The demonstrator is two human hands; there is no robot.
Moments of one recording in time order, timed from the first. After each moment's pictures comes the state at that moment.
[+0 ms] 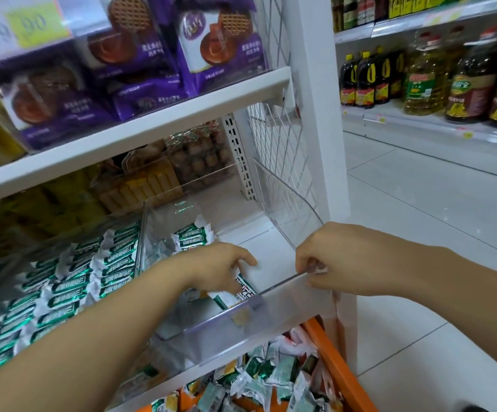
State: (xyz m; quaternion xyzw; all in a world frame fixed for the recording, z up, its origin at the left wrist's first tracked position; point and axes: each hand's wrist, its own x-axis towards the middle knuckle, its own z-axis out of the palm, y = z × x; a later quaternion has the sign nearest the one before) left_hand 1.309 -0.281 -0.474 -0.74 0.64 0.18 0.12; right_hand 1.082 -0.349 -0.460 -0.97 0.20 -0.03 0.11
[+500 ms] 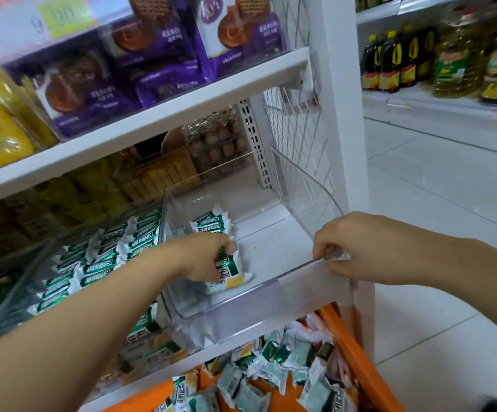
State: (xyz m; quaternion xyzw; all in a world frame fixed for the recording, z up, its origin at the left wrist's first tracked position) left_hand 1.330 -0.247 -0.455 -0.78 0.58 0.11 0.19; right_hand 1.079 -0.356 -0.473 -0.97 0.17 -0.06 0.13
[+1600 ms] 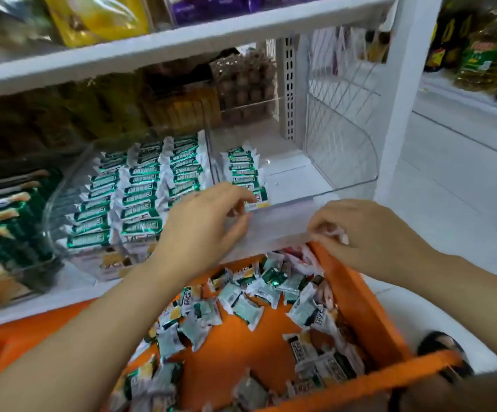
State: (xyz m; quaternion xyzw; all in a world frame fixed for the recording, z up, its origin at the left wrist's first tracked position) left_hand 1.279 -0.102 -0.470 -0.69 0.66 -0.19 -0.23; right_hand 1.078 -0.248 -0.492 -0.95 0.16 -0.21 0.13
